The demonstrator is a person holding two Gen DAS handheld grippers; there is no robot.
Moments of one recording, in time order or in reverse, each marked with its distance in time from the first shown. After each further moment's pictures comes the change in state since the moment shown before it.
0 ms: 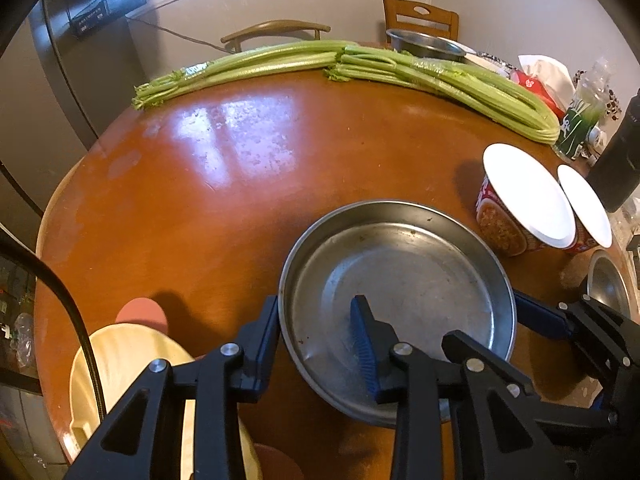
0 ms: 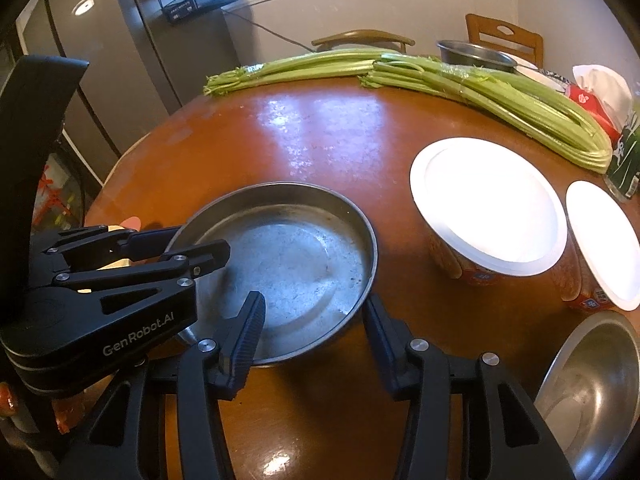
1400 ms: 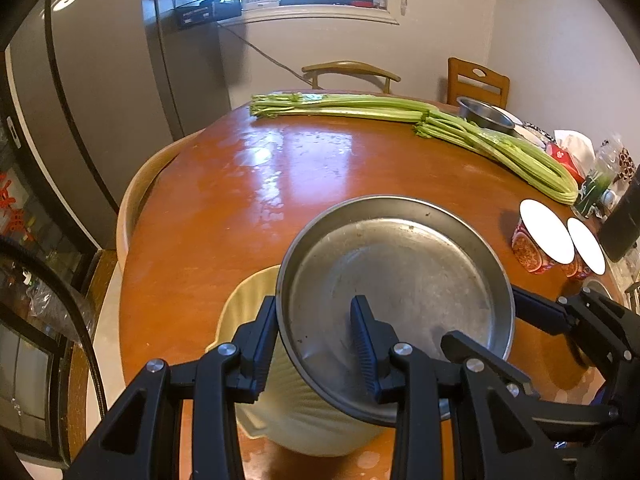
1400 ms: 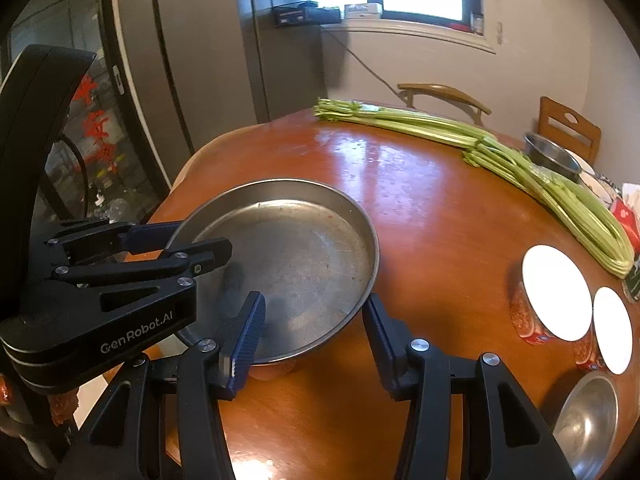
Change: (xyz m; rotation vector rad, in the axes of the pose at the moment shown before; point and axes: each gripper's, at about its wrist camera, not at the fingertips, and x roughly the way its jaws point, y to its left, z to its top) left arm -0.101 0.100 -0.065 -0.189 -0.145 0.101; right arm -0.039 0.123 0.003 -0.283 -0.095 0.088
